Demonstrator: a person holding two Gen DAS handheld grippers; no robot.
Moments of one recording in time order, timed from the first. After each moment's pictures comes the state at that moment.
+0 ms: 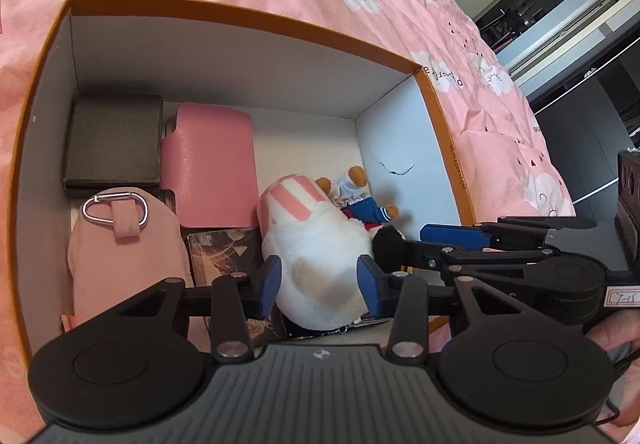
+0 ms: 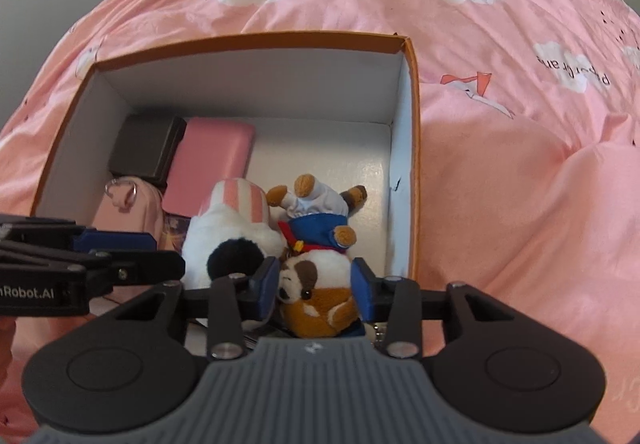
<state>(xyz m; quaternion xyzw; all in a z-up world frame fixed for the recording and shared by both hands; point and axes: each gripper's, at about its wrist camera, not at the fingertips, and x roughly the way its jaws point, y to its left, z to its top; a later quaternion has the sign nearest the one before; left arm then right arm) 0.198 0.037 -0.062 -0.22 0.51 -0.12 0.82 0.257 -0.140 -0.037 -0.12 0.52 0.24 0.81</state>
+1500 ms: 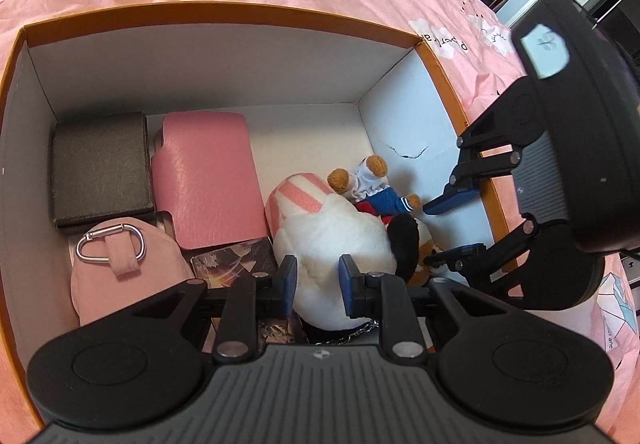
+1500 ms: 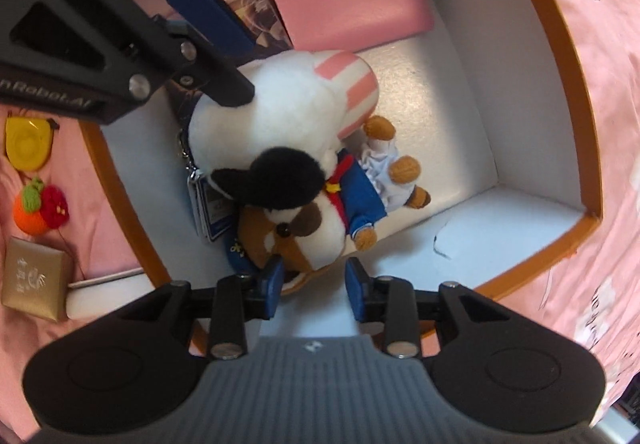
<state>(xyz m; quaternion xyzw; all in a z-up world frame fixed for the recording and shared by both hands) 0.214 0.027 -0.068 -0.15 0.53 -0.13 0.82 0.278 -0.064 -0.076 -0.56 0.52 0.41 0.49</state>
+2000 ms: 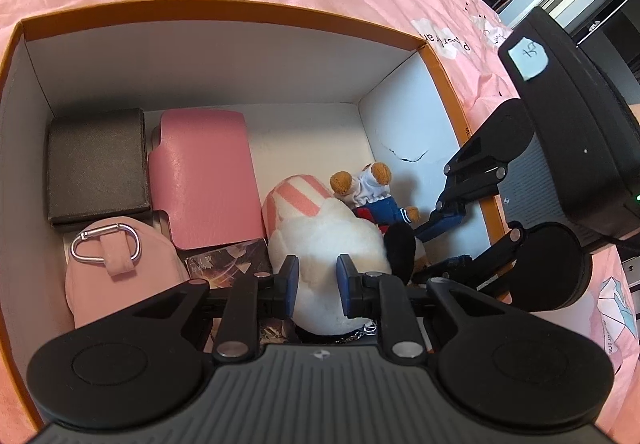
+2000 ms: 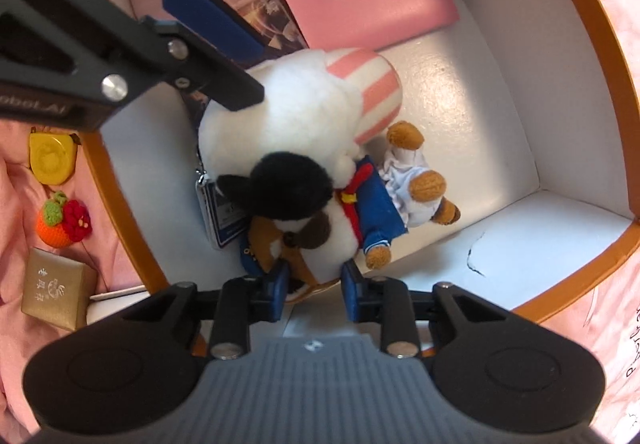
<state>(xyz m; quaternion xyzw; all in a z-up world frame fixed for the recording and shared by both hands) 0.215 0.023 -0.071 -0.16 0.53 -0.13 0.82 0.309 -0.080 -0.076 -0.49 0.55 0.45 0.50</state>
